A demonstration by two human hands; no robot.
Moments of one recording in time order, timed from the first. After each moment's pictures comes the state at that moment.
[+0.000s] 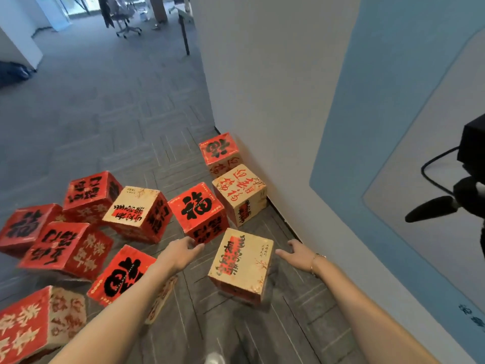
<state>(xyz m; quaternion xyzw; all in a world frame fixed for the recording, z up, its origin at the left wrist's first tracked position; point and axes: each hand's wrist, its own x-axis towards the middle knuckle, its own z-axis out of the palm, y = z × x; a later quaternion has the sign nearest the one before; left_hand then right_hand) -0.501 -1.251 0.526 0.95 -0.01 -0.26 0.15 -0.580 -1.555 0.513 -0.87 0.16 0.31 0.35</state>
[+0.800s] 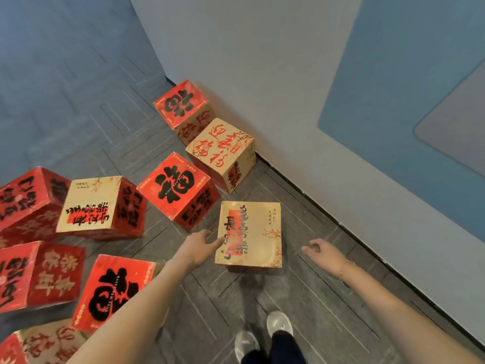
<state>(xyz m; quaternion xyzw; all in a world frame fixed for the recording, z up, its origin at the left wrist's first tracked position) -0.377 -1.253 0.356 0.91 -0.09 -0.39 0.13 -0.543 -1.510 0.334 -0.77 0.38 0.28 0.43</state>
